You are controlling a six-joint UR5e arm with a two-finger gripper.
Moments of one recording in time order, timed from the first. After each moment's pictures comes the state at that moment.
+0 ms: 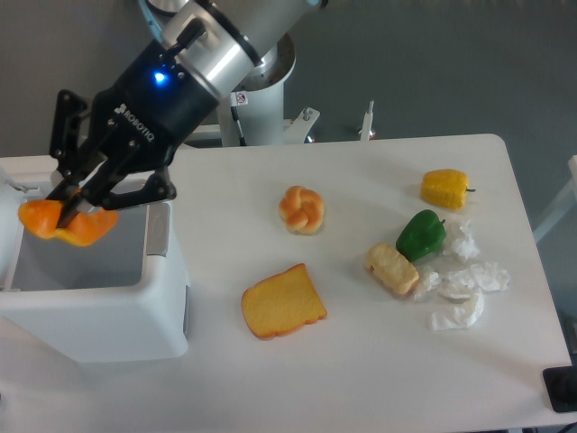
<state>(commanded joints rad) 2.33 -1.81 -1.34 -0.93 0.53 0.57</state>
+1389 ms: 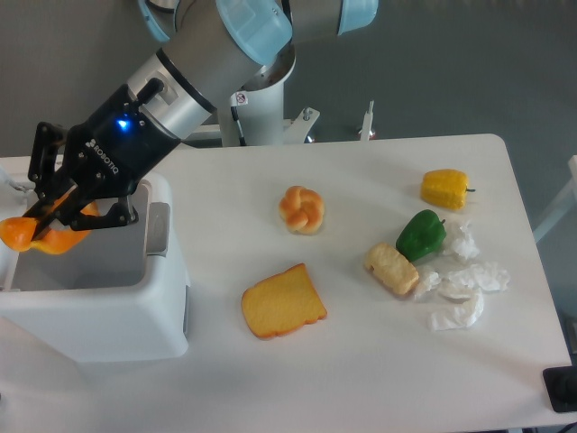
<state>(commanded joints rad) 2.29 -1.77 -1.49 -0.93 0.53 0.57</state>
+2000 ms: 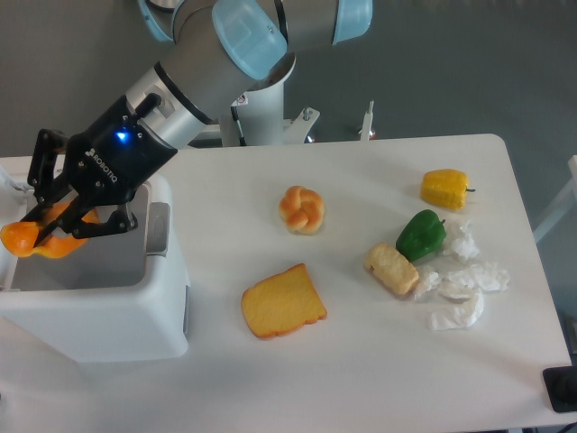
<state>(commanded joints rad) 2.29 -1.78 -1.49 -0.93 0.53 0.57</state>
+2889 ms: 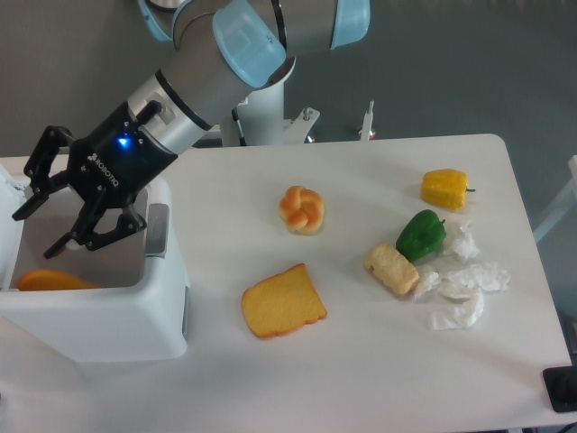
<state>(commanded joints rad) 2.29 -1.77 -1.52 -0.93 0.53 0.60</state>
